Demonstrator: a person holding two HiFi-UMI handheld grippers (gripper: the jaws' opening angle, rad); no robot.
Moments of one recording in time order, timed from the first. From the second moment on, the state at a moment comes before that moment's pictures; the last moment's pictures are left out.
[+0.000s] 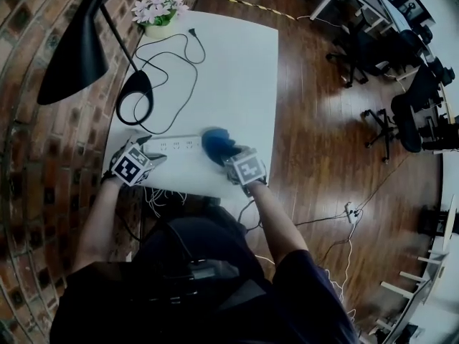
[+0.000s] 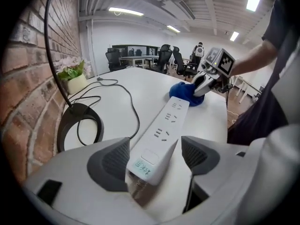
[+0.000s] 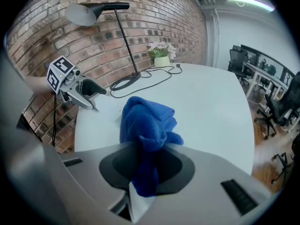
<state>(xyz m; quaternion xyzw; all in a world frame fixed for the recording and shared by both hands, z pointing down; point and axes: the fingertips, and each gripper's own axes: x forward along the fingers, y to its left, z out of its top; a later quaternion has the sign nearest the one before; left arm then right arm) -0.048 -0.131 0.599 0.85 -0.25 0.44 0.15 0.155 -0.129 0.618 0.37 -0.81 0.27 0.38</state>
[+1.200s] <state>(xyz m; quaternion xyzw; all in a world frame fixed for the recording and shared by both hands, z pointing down) -0.042 -0.133 0.625 0.83 -0.18 0.52 0.12 0.097 -0.144 0.536 0.28 -0.89 0.14 0.32</state>
